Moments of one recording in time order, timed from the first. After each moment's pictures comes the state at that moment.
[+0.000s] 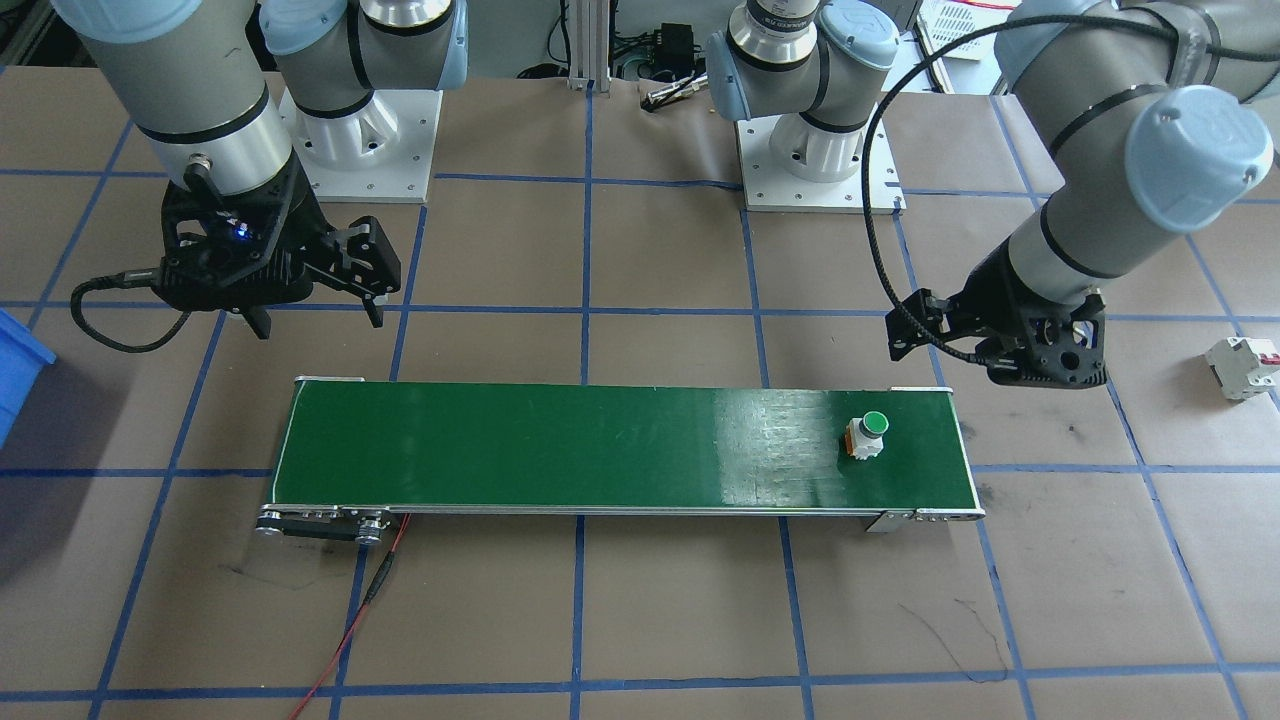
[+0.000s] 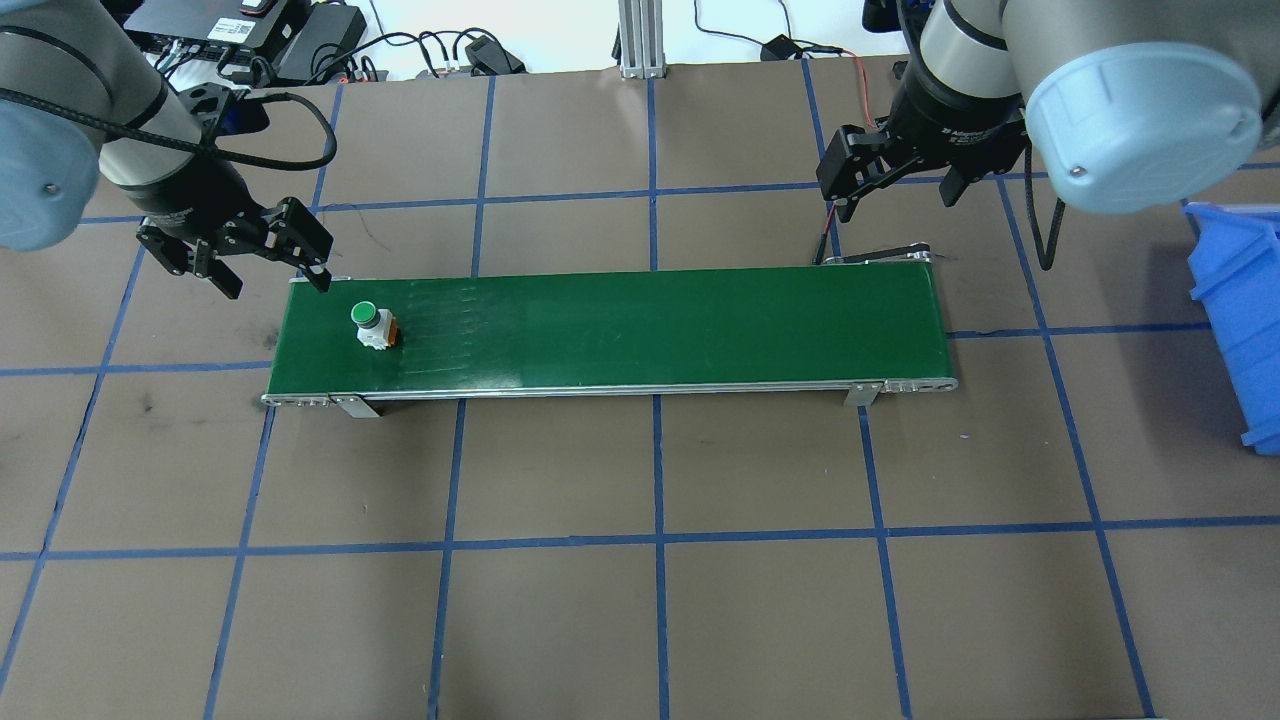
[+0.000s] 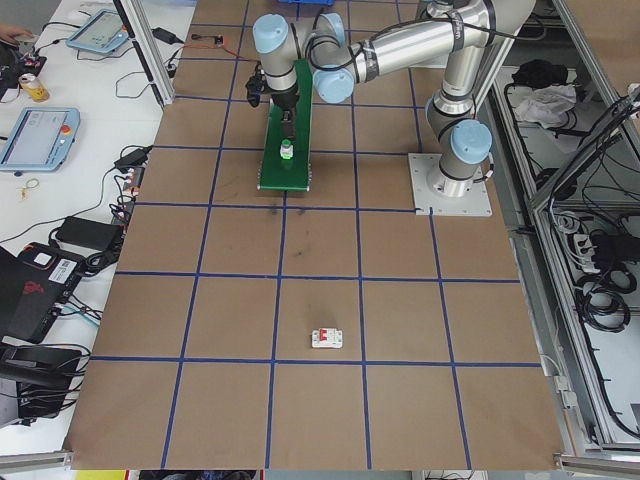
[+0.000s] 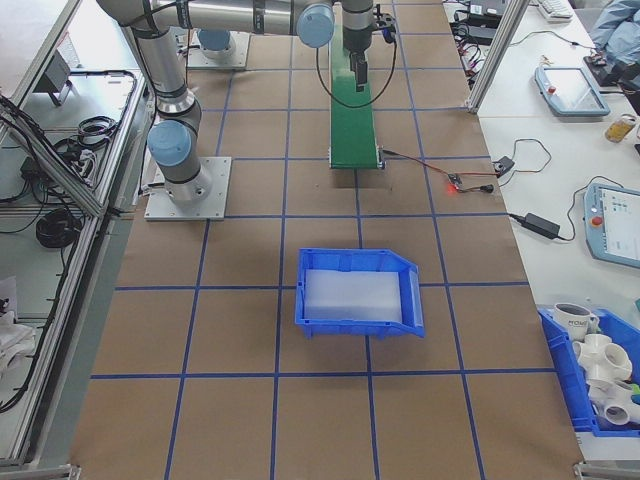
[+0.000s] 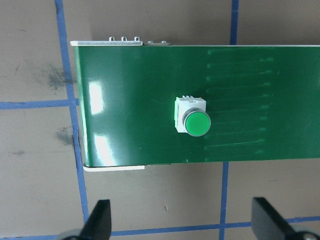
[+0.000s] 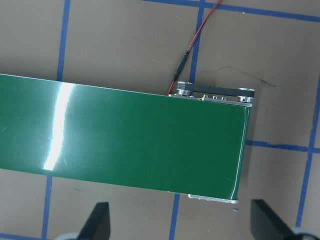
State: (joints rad) left arm -1.34 -1.68 -1.67 -1.47 1.54 0.24; right arm 1.61 -1.51 1.61 -1.76 -1.55 -0.09
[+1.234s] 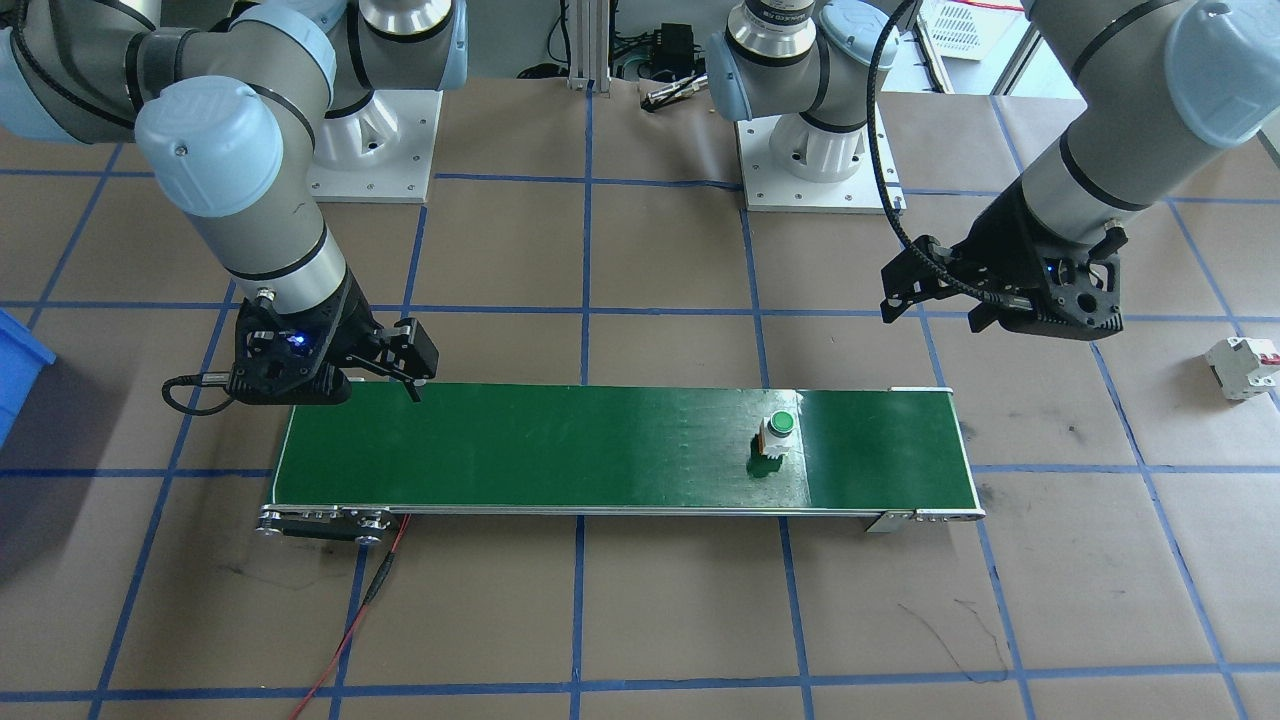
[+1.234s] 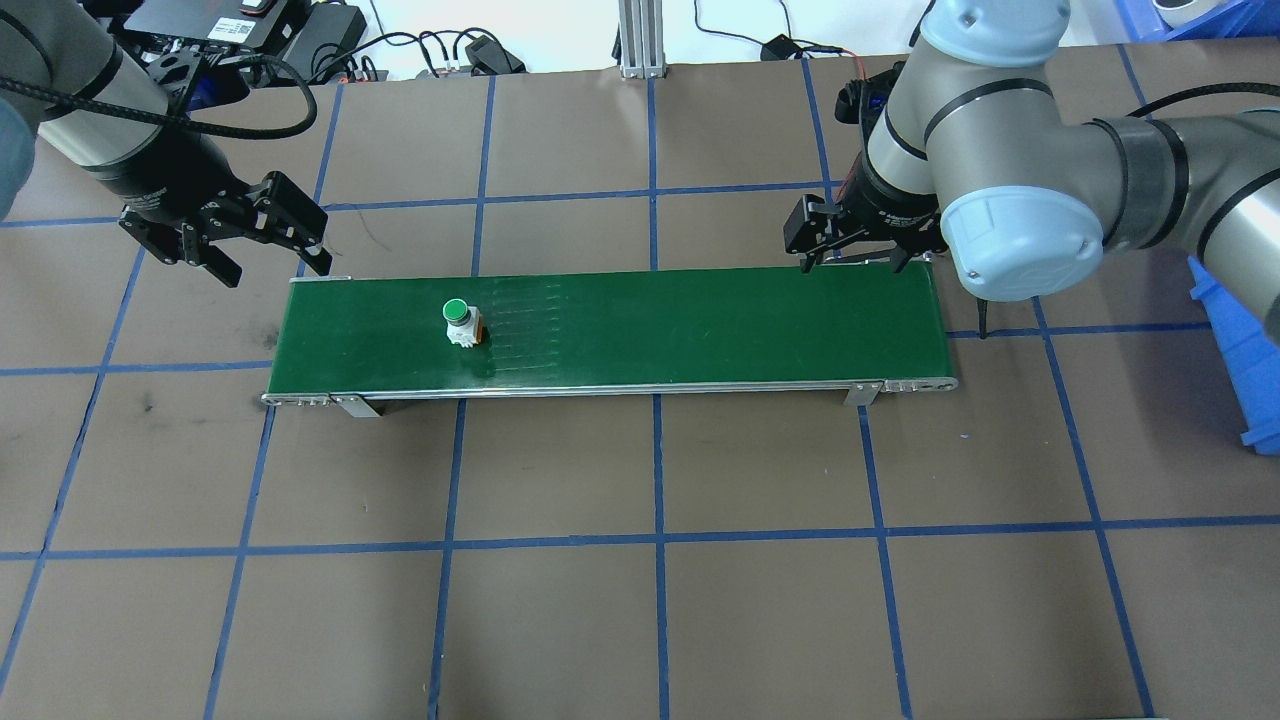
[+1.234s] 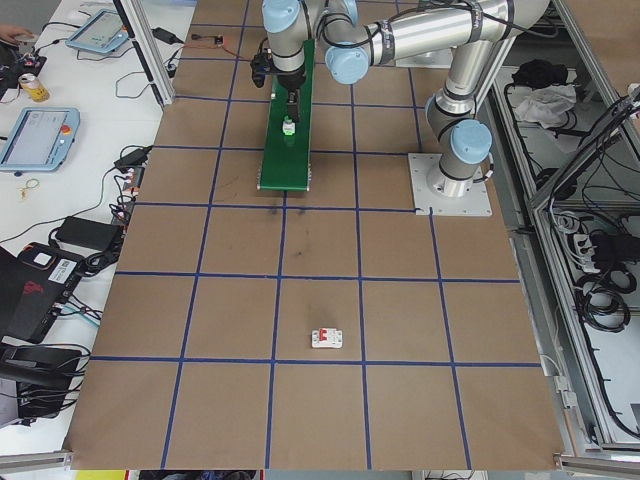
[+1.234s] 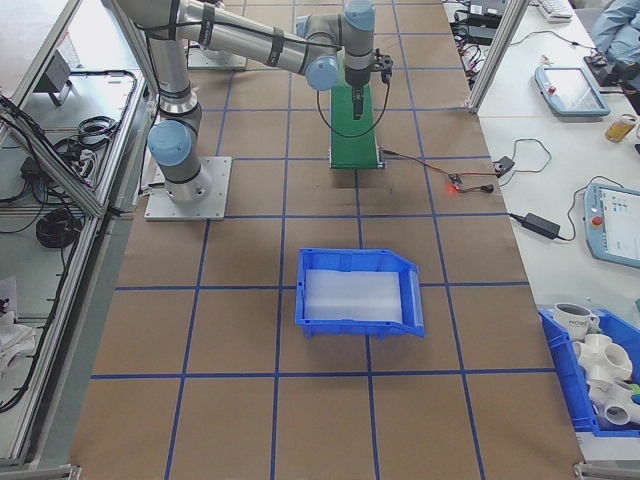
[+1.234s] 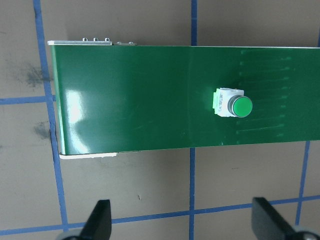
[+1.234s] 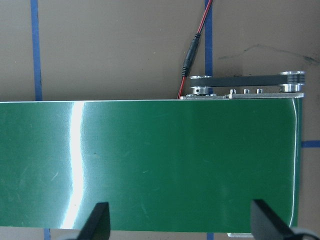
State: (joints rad) left arm -1.34 -1.62 -1.64 -1.55 1.45 0.25; right arm 1.60 -1.42 1.79 -2.02 -1.51 0.06
